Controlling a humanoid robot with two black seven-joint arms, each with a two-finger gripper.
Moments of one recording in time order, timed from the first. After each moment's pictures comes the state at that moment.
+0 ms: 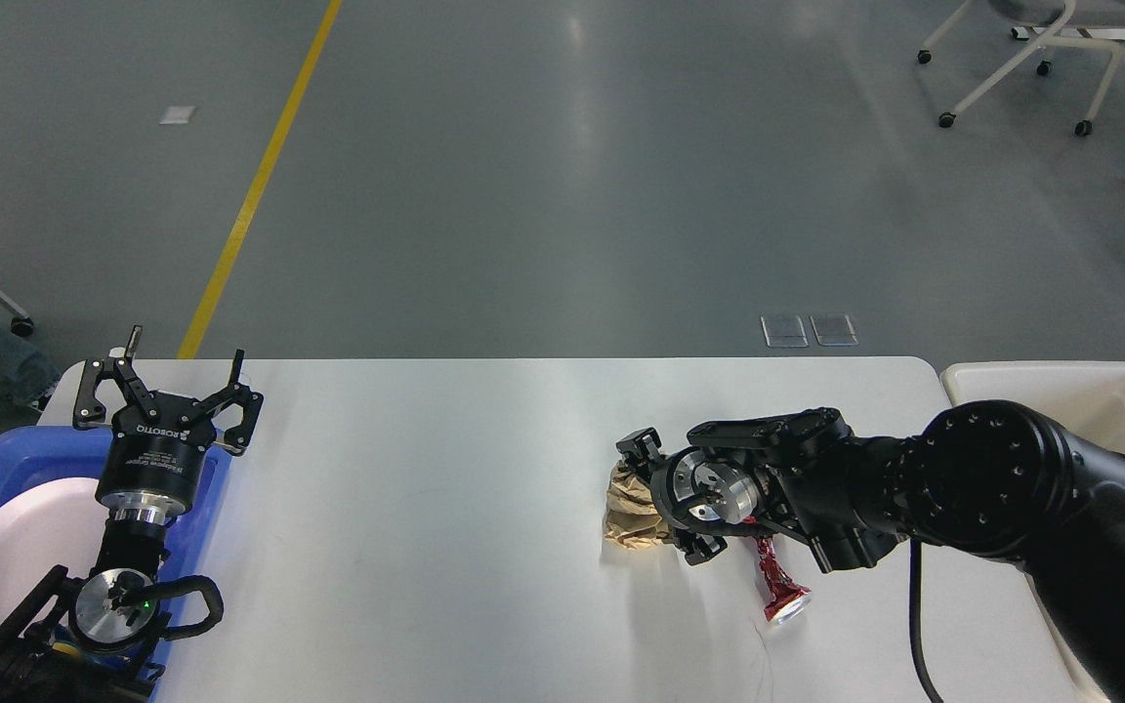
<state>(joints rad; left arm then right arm) -0.28 0.17 -1.38 -0.76 0.07 -0.61 -0.27 1.20 0.15 -0.87 0.68 0.71 -0.04 -0.25</state>
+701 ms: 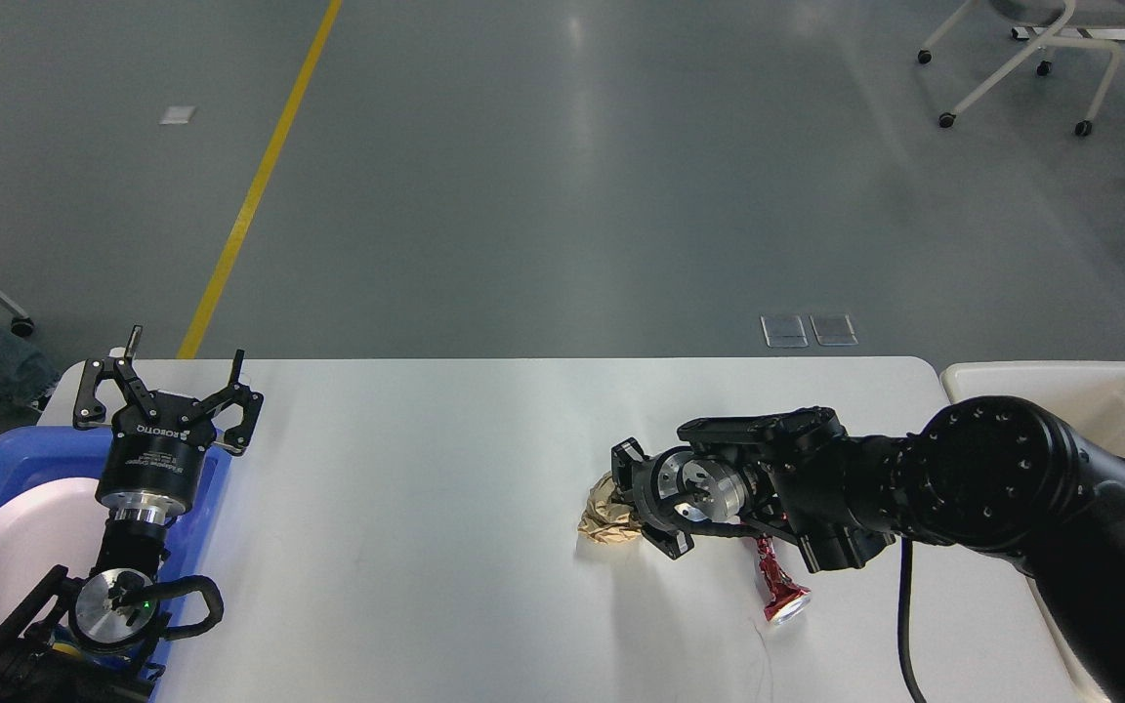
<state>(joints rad) -0.28 0.17 -1.38 -0.76 0.07 -0.61 -0.27 1.21 0.15 -0.81 0.70 0.72 -0.04 -0.26</state>
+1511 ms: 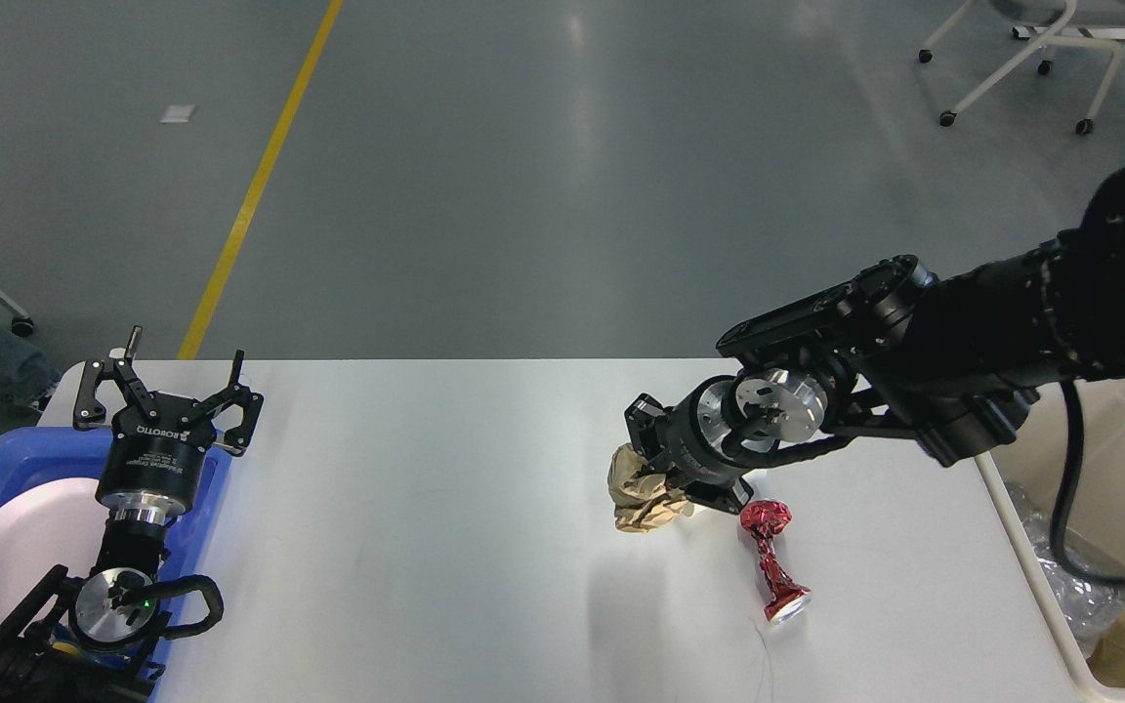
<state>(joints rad) -0.28 0.17 -1.38 -0.76 0.07 -0.61 -0.27 1.87 -0.03 -1.01 1.39 0.74 0.09 -0.26</state>
